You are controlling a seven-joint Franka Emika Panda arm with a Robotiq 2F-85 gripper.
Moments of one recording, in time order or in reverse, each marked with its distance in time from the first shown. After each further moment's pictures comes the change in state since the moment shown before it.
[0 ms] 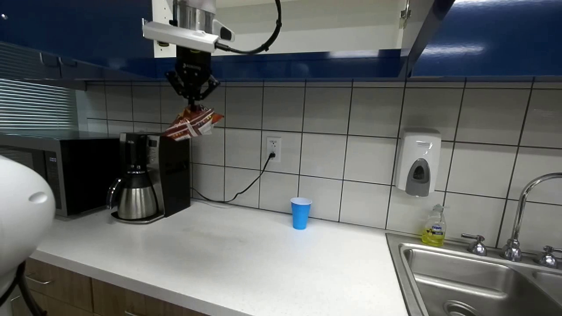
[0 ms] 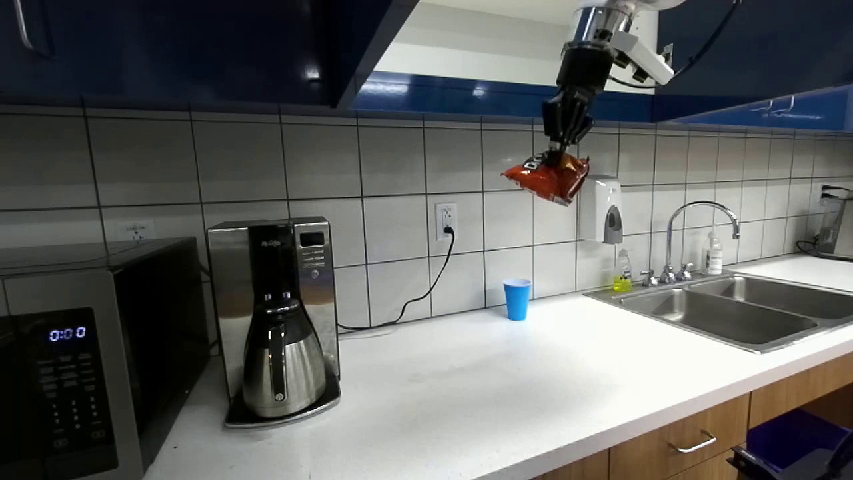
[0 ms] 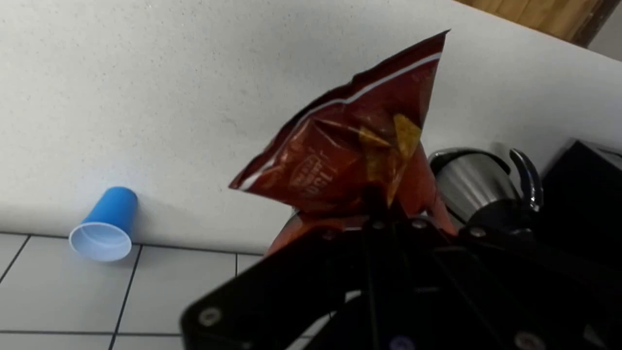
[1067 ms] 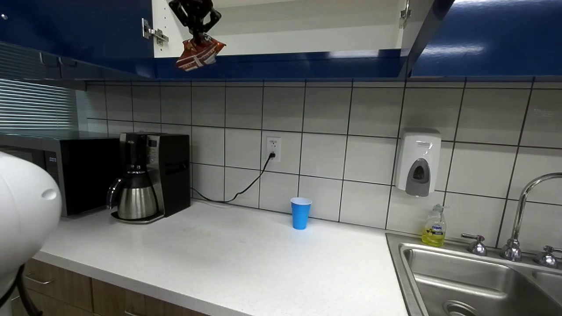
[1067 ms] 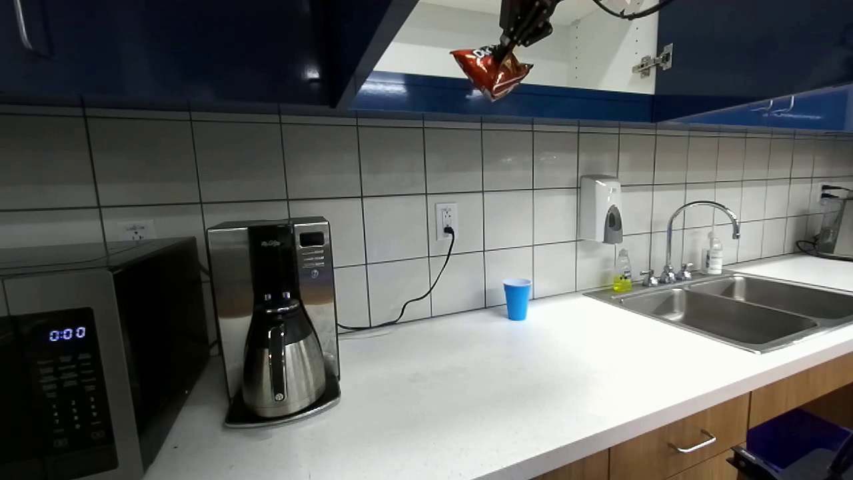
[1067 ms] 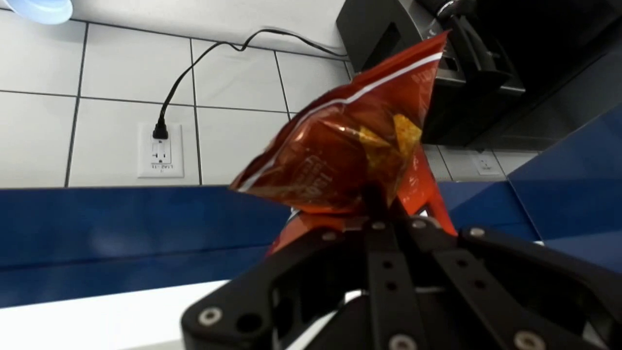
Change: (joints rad) arm 0.072 0.094 -0.014 0.343 0.164 0.172 0.021
